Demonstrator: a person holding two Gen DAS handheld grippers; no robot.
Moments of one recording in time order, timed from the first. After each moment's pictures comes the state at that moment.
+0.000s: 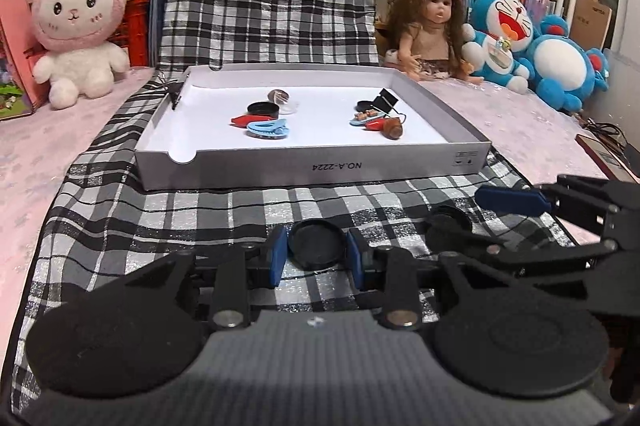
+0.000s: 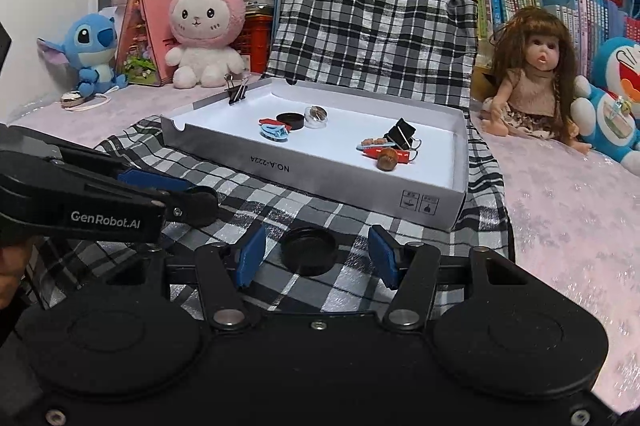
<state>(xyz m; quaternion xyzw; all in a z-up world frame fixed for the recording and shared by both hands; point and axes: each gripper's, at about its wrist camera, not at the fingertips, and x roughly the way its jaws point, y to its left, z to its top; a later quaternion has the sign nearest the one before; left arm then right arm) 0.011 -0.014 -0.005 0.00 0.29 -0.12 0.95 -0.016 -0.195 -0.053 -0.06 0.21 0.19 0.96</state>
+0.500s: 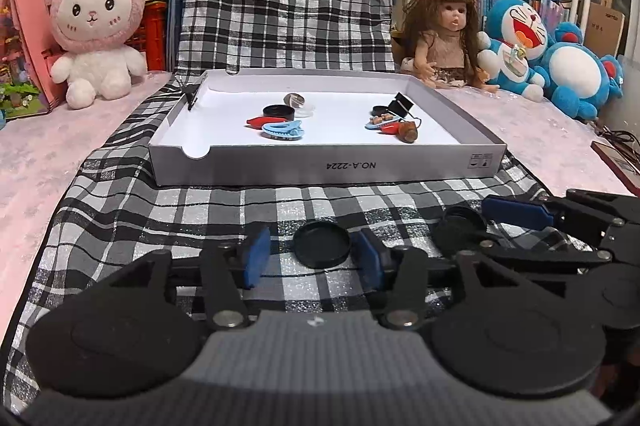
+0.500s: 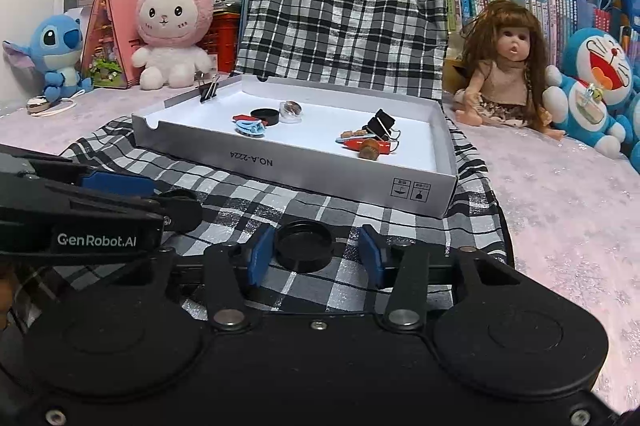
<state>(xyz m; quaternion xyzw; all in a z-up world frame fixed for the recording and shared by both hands) 0.007 -0.014 -0.014 -0.01 0.27 -0.09 0.96 -0.016 -0.182 -0.064 -0.05 0.21 0.13 0.97</state>
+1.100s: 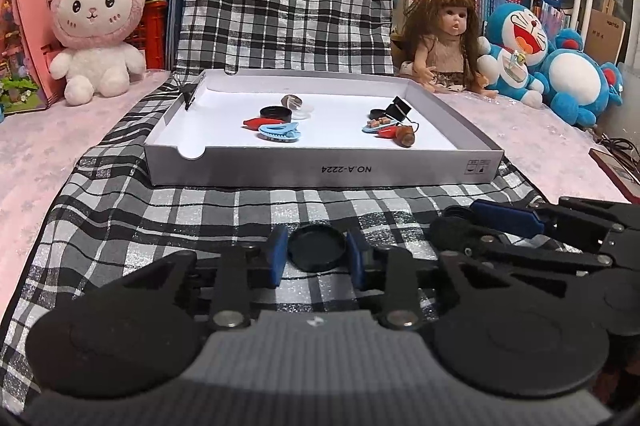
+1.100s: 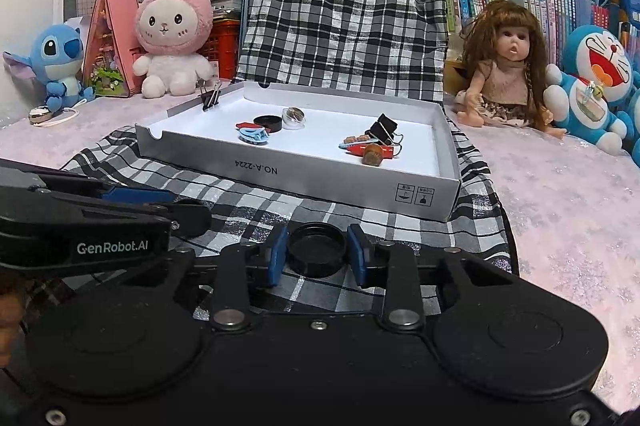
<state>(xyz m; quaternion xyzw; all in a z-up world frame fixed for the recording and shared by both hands) 0.010 -0.016 -0.013 -0.01 0.27 -0.10 0.96 -0.016 -0.180 -0.059 -0.04 0.20 0.13 0.97</state>
